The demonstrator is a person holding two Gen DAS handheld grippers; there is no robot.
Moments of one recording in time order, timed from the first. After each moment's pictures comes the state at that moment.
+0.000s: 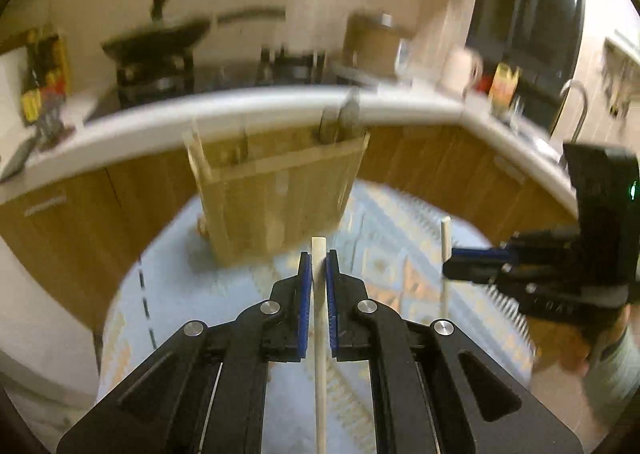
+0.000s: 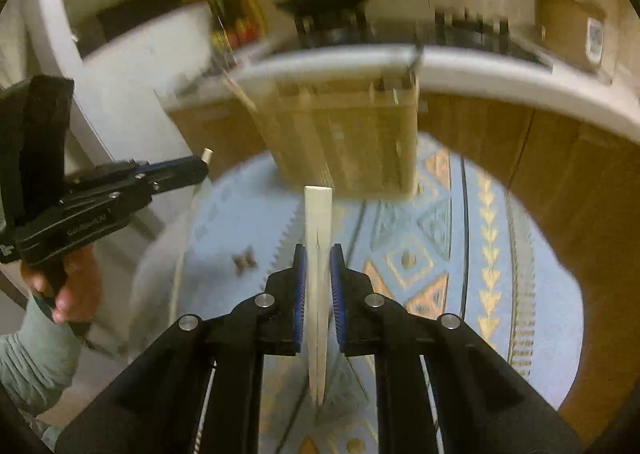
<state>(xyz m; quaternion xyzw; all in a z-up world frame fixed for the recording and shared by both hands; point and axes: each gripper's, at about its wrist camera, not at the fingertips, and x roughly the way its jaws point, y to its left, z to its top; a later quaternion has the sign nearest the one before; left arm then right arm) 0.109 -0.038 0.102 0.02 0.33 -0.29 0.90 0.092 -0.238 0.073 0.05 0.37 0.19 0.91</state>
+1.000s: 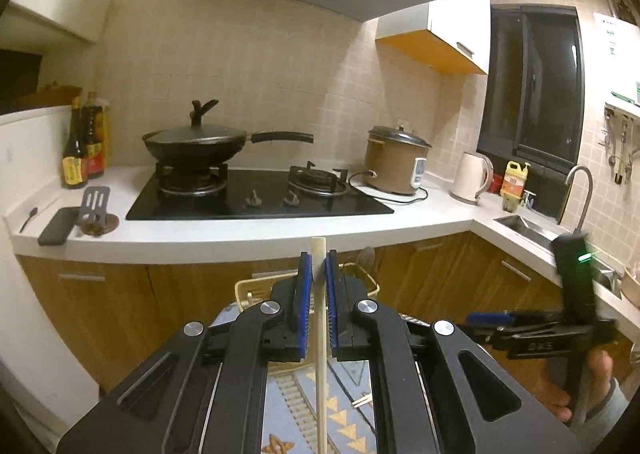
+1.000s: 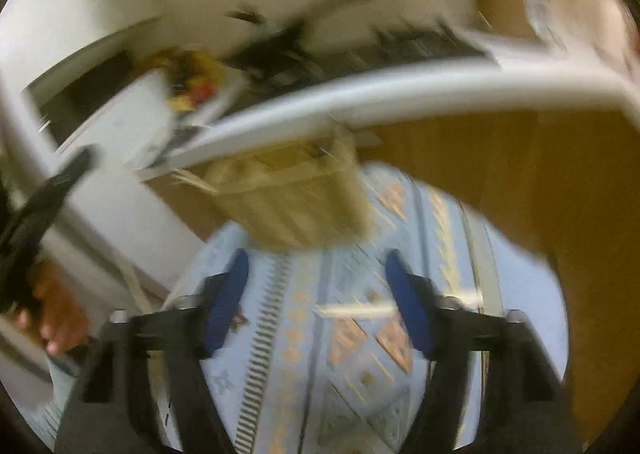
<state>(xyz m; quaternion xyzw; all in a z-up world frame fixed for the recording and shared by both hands) 0.093 -0.024 0.178 -0.04 0.17 -0.25 0.95 0.122 -0.308 0.088 0.17 0.40 0.11 0.90</state>
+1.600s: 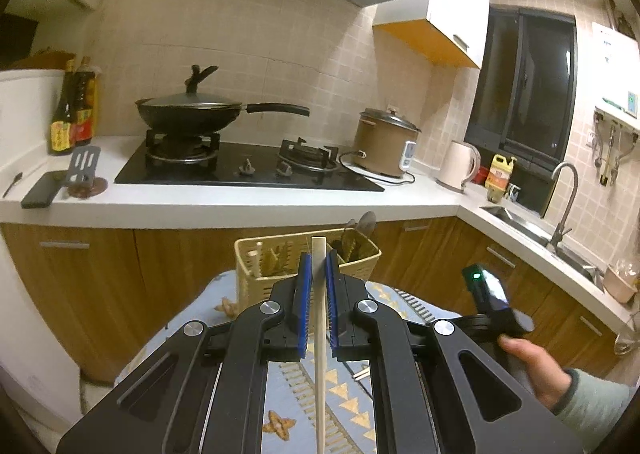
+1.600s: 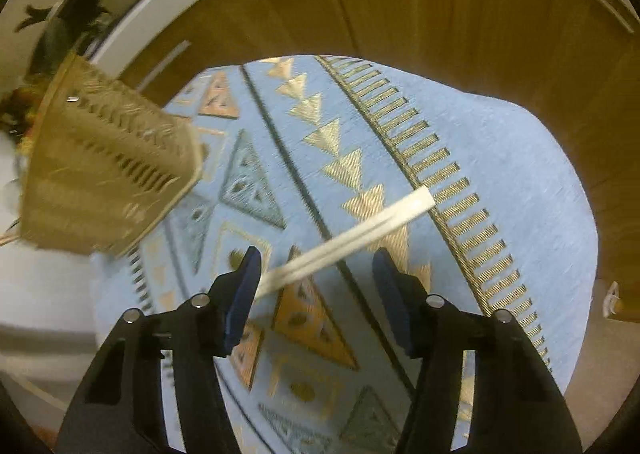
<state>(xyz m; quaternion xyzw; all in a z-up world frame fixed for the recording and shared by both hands) 0.101 0.010 0.136 -0.06 0.20 -0.28 0.94 0.185 -0.335 -0.035 0.27 0.55 -0.11 0.78</state>
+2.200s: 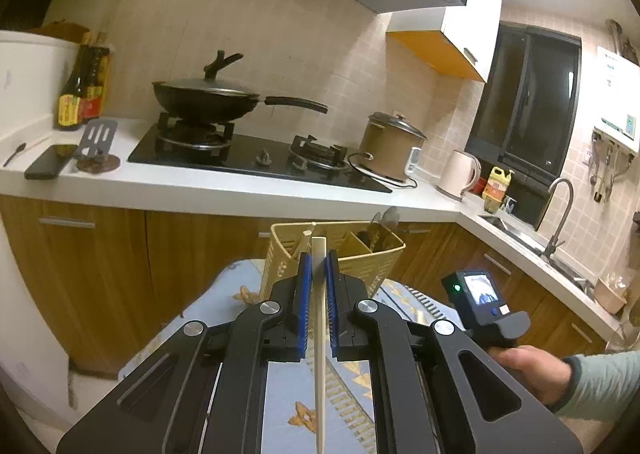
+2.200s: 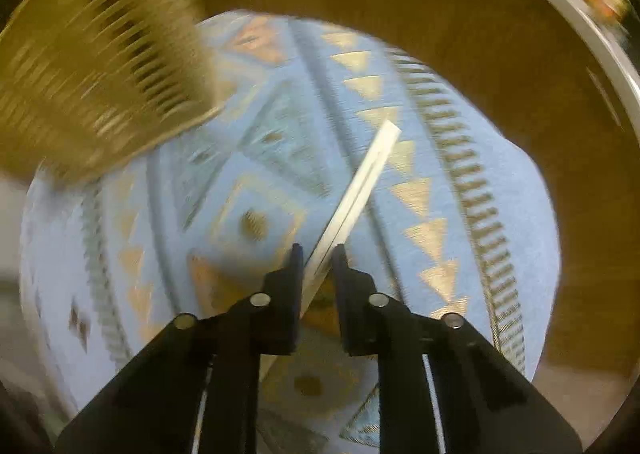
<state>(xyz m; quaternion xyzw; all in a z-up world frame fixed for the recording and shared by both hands) 0.114 0.056 0.109 -0.10 0.21 -0.29 0.93 0.187 -0.269 -0.039 0.08 0.59 -0.10 0.80</state>
